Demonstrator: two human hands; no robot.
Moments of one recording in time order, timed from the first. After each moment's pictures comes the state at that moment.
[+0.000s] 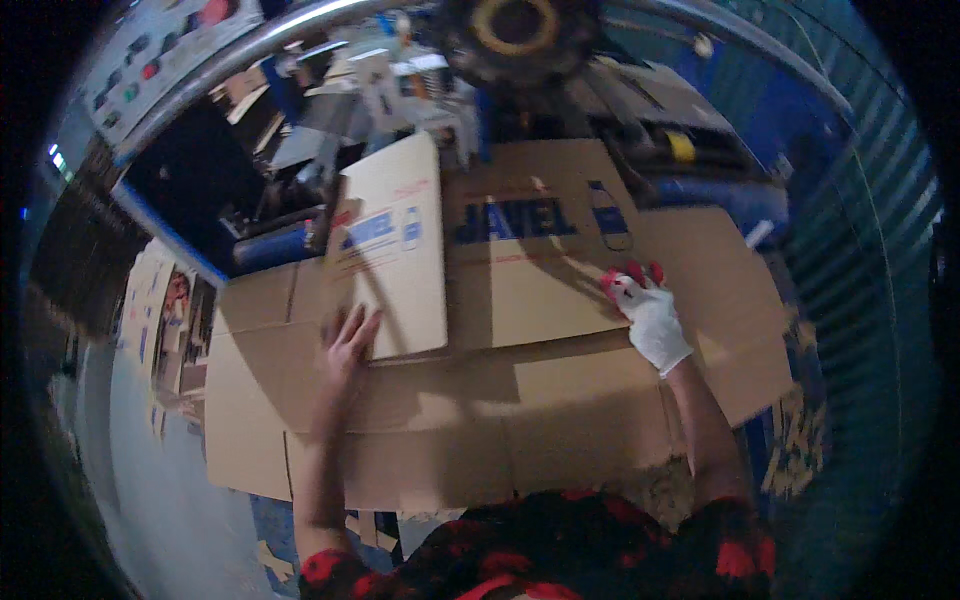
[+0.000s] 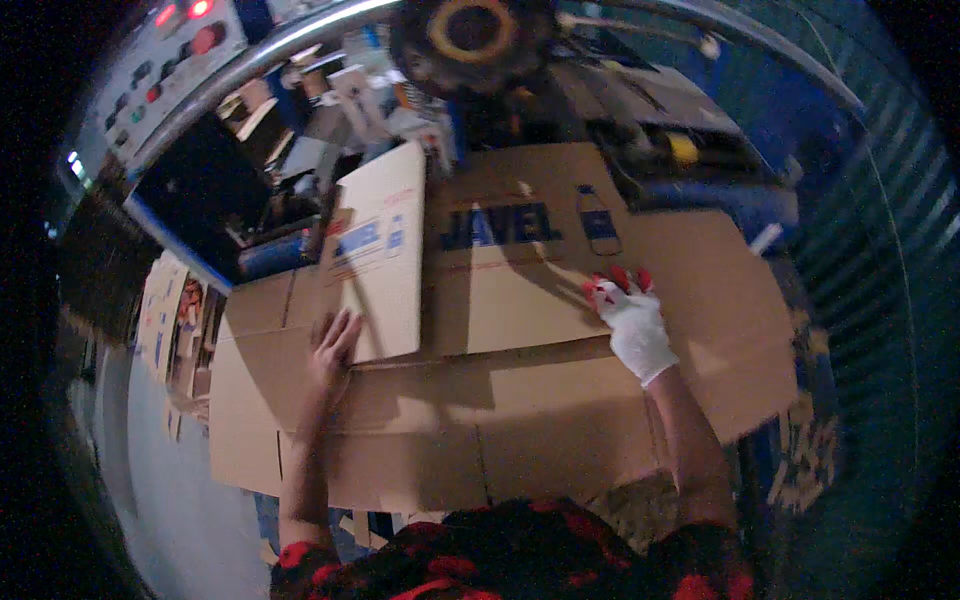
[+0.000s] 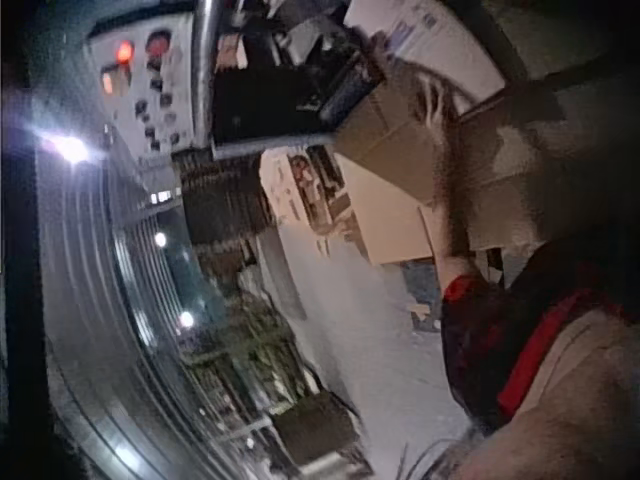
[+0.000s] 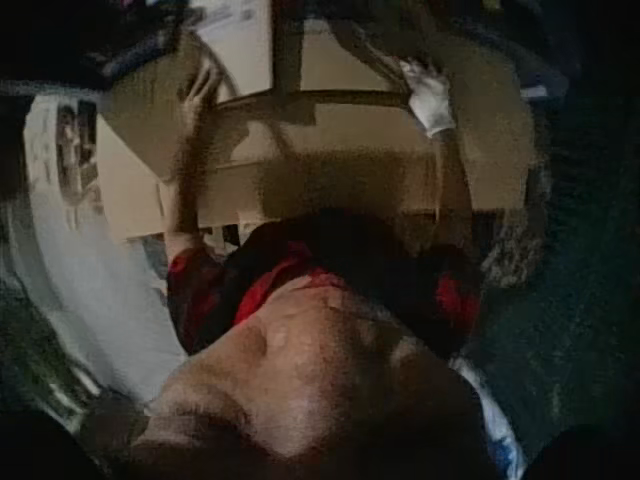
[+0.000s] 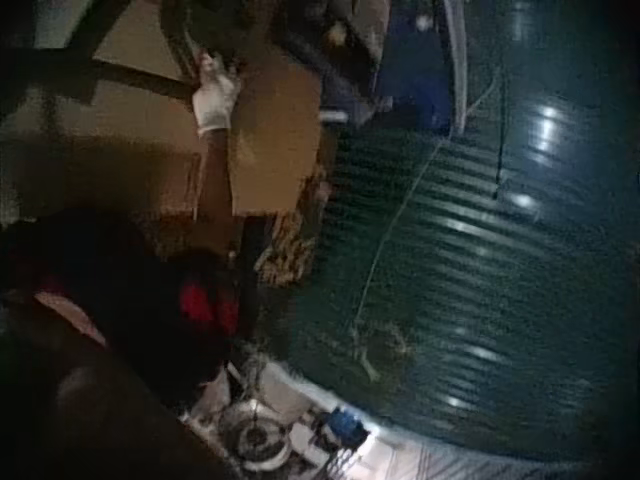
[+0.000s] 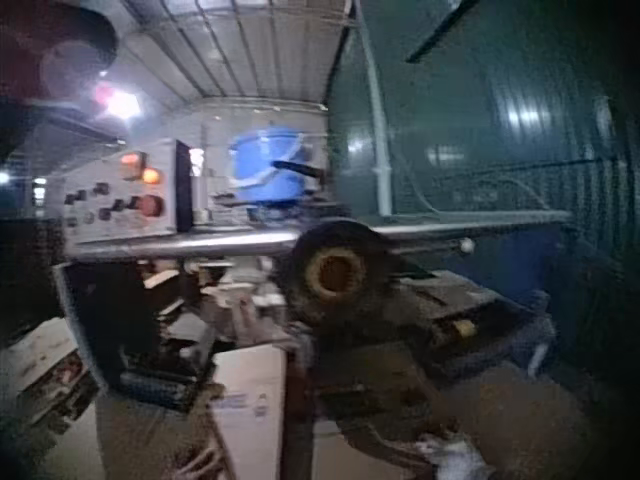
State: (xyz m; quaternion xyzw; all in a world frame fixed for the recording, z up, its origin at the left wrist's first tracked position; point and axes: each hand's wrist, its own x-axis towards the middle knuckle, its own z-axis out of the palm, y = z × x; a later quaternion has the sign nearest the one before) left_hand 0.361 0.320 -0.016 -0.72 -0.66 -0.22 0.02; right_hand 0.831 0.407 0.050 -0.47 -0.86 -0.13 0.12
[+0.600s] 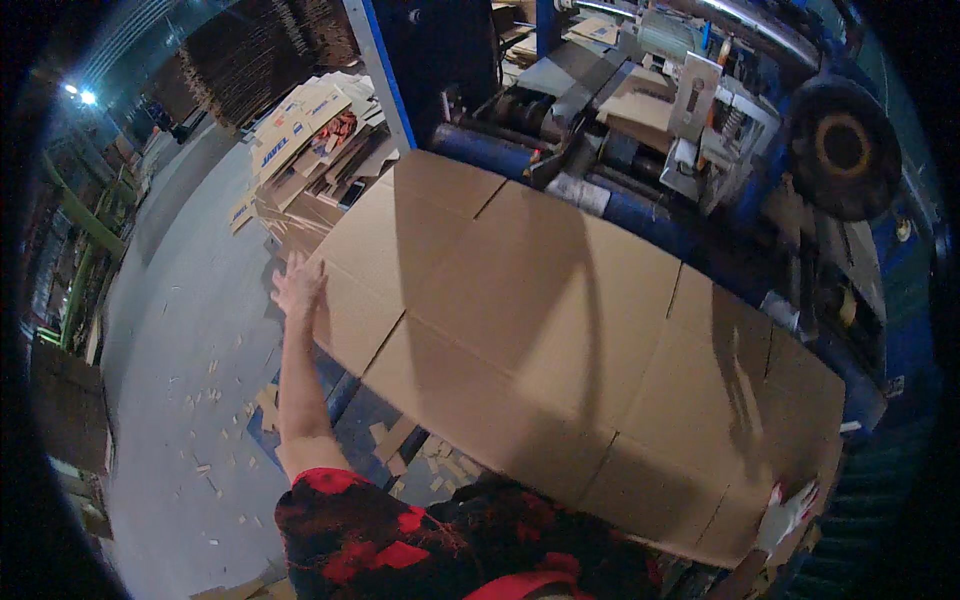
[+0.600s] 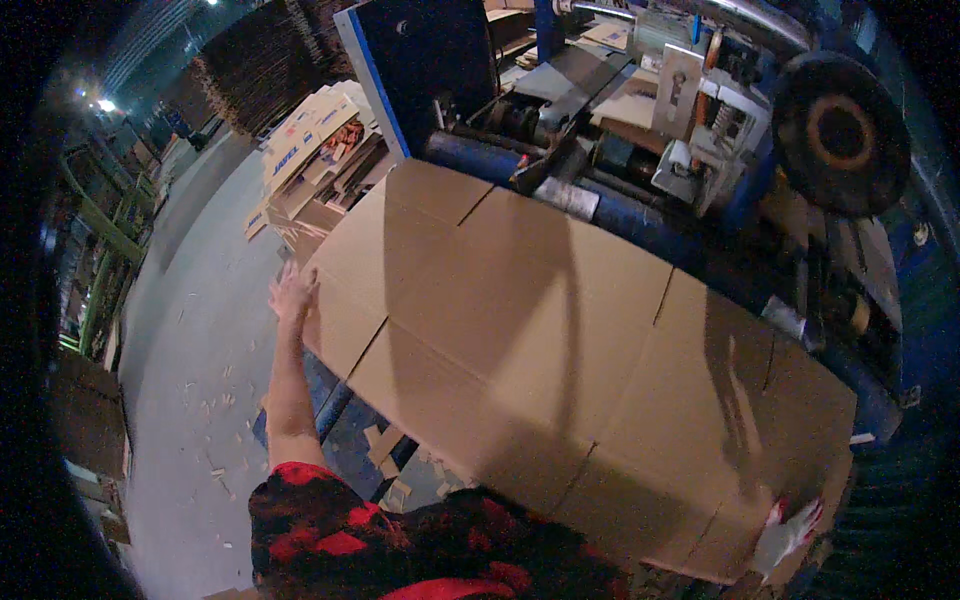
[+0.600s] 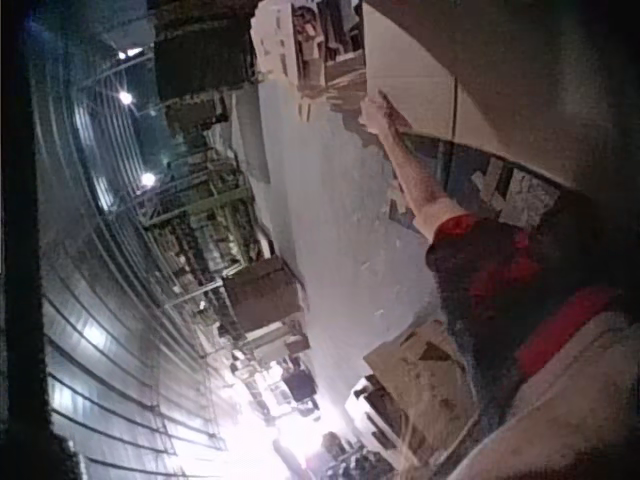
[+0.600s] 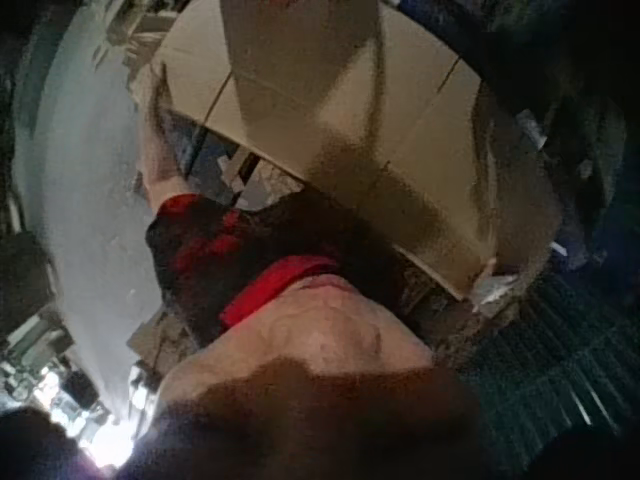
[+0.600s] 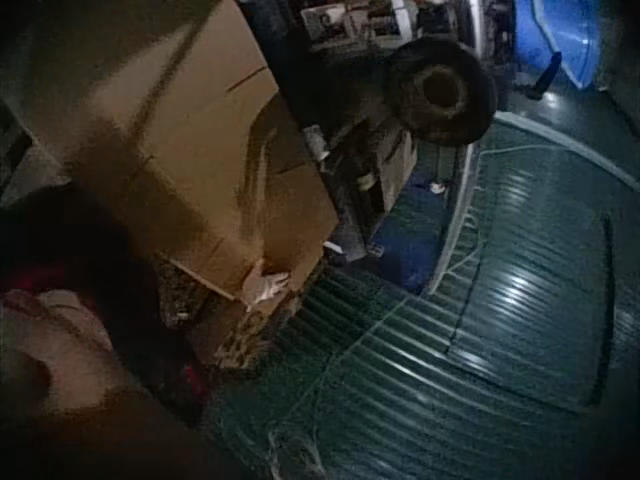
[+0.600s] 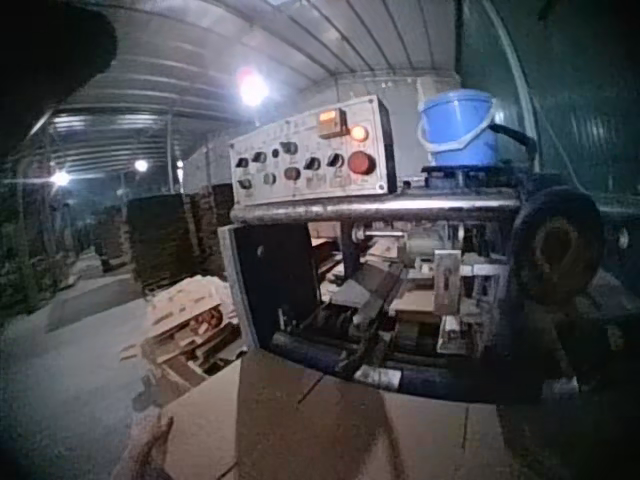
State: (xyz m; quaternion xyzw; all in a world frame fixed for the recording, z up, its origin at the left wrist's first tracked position) left_hand 0.179 0.141 0.017 -0.17 -0.97 -0.01 0.20; right_hand 1.027 0.347 0.017 -0.74 -0.64 -0.19 0.09
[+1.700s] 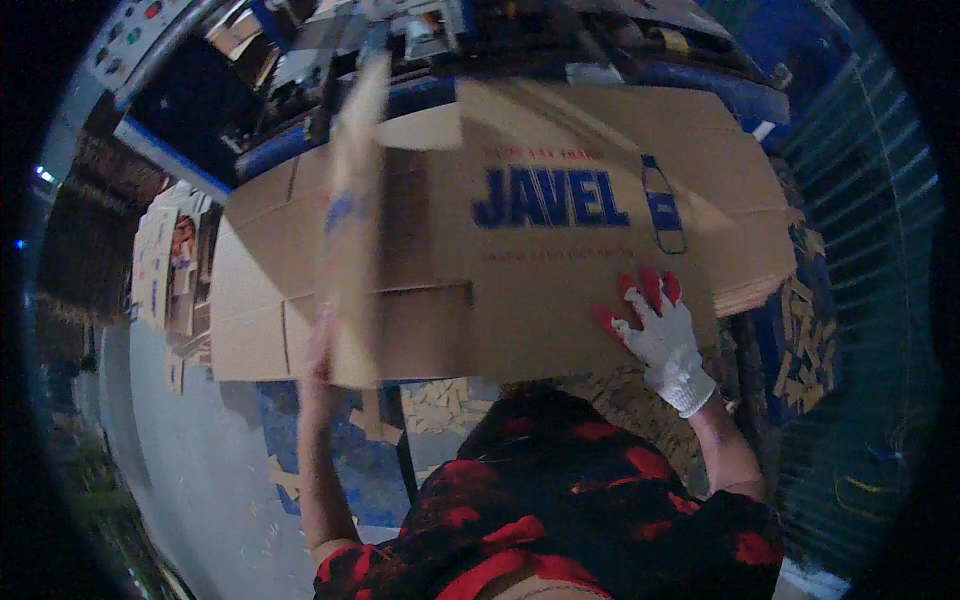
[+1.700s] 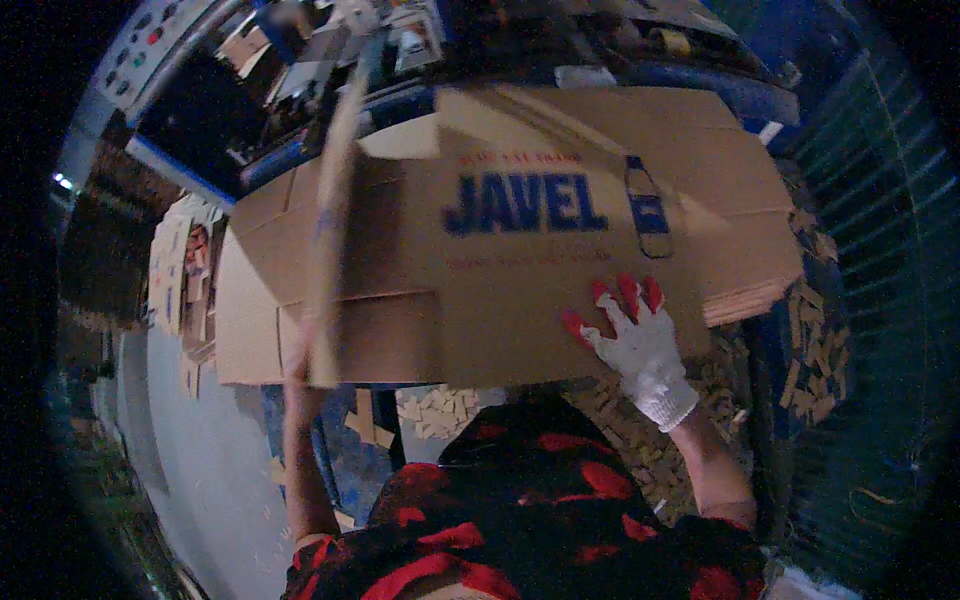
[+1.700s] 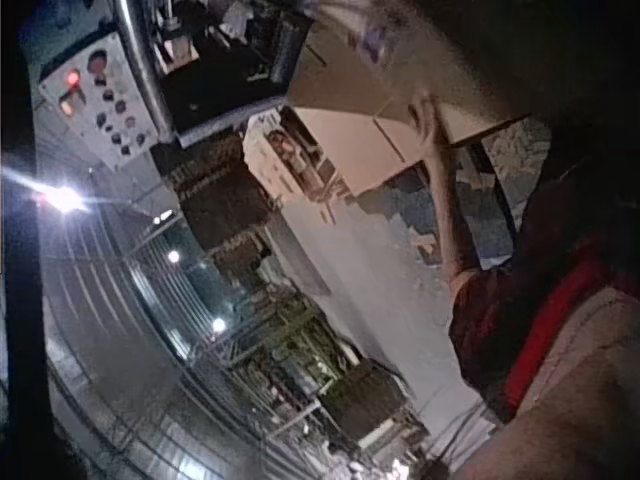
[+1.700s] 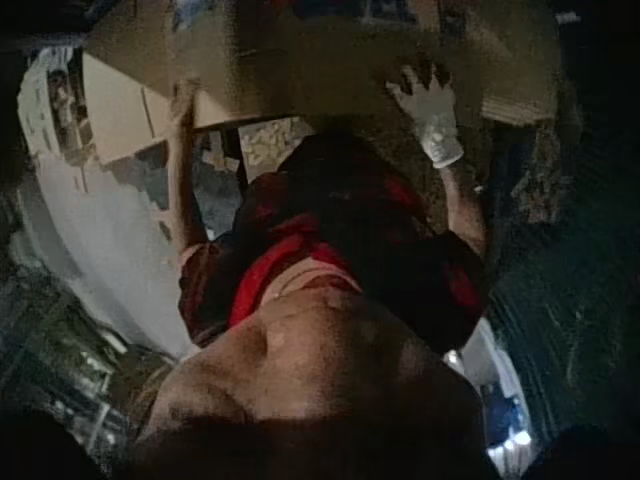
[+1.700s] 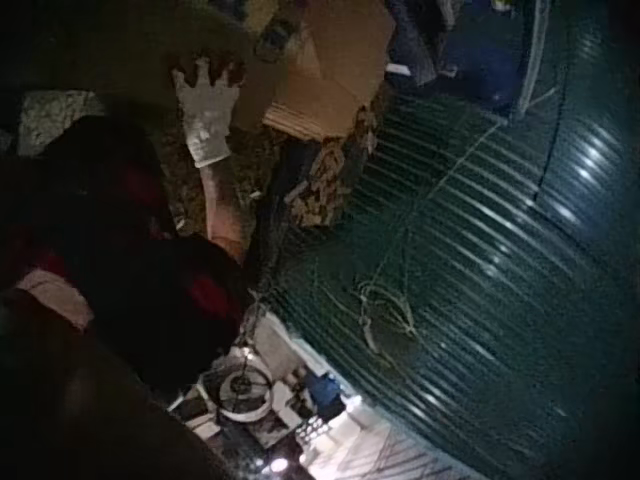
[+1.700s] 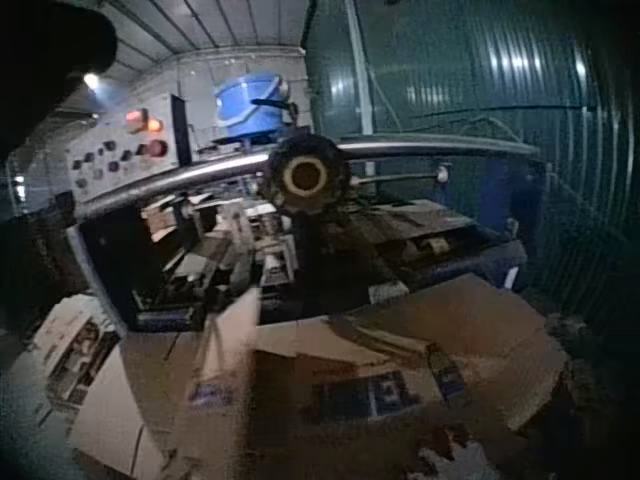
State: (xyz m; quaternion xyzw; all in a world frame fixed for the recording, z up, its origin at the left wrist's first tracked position) left_hand 0.380 0.115 0.046 -0.65 -0.63 -0.36 -0.22; right_hand 0.842 0.179 0.080 -0.44 -0.89 -0.08 0.06
